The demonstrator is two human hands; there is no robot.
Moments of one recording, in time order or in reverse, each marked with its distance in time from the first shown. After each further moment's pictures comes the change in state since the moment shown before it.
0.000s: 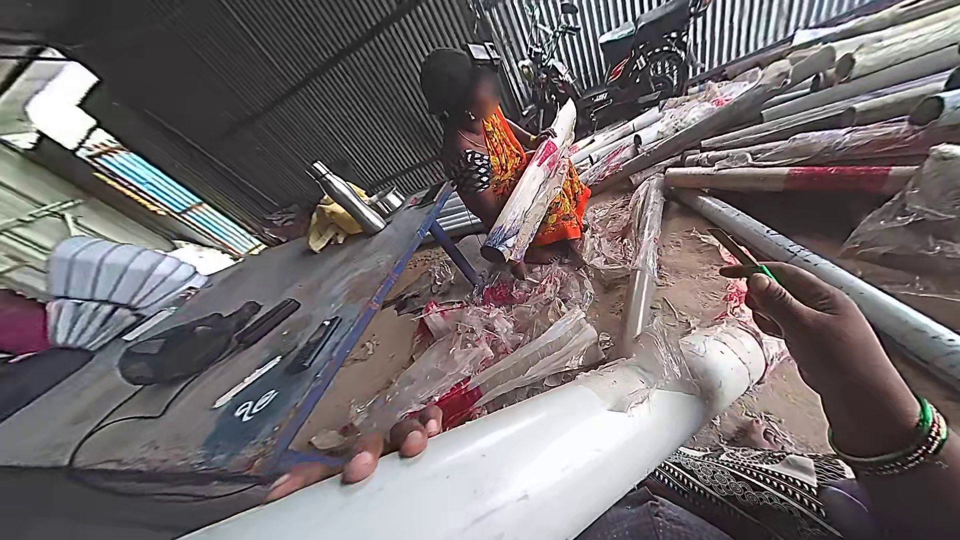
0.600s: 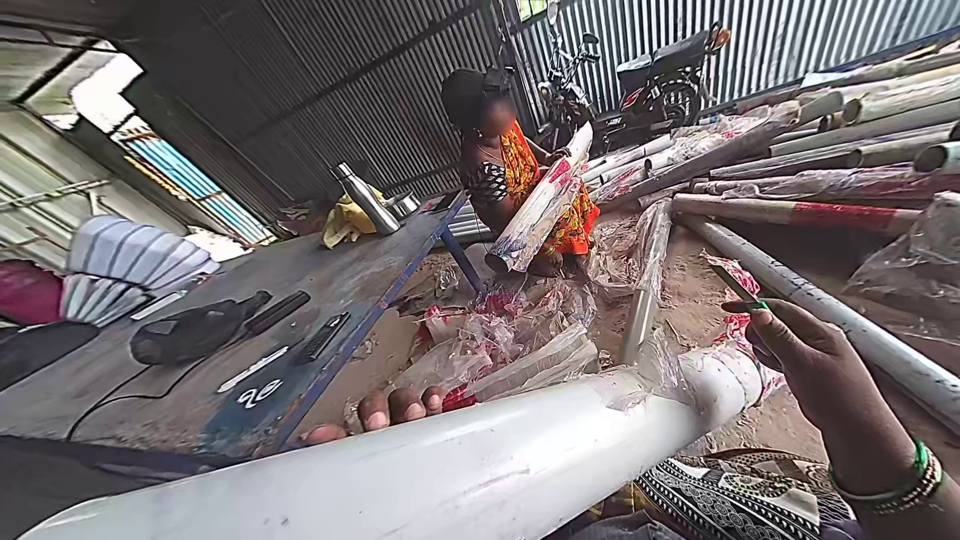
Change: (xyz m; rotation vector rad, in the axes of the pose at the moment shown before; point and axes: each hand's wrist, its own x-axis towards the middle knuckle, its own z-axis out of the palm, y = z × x) left_hand 0.013 -0.005 -0.006 -0.120 0.124 -0.054; right_hand -0.001 0.011 -0.006 0.010 -0.101 -0.098
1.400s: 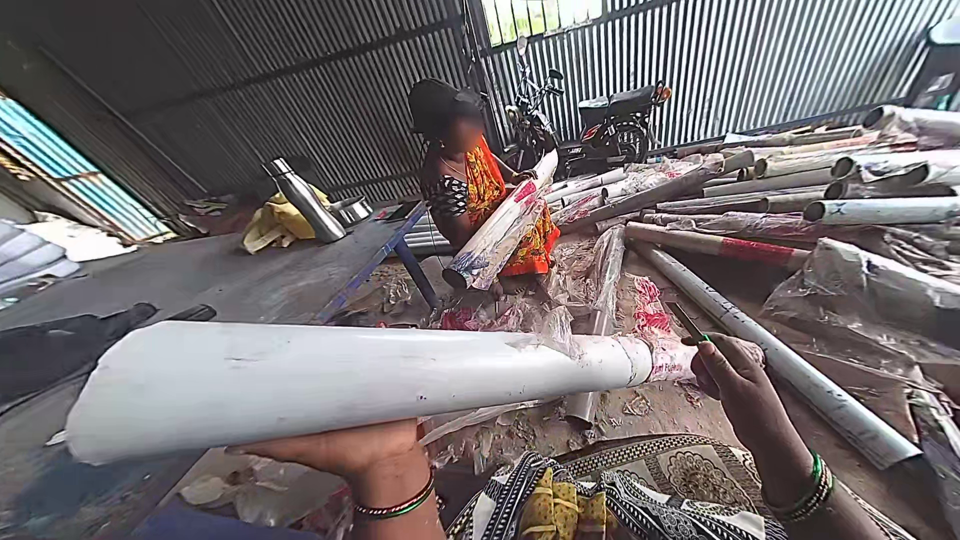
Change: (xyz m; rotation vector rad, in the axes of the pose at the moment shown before) left_hand 0.047 -0.059 -0.038 0.231 0.949 0.550; right_hand -0.003 0.012 0.000 -0.037 0.057 0.120
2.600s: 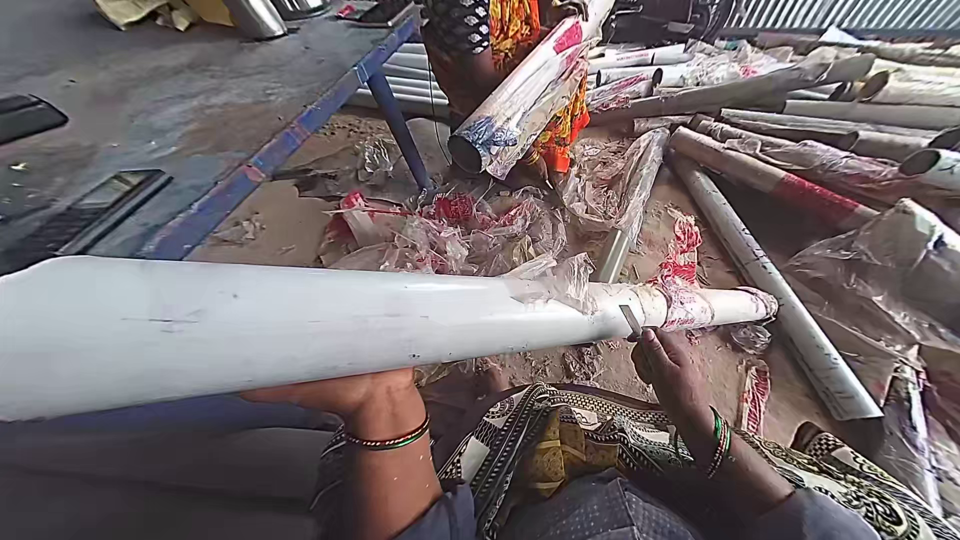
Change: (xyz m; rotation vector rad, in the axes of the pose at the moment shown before) left_hand 0.044 -0.033 -0.132 0.057 0.159 0.053; right_hand -0.028 0.103 0.126 -0.029 -0.246 0.381
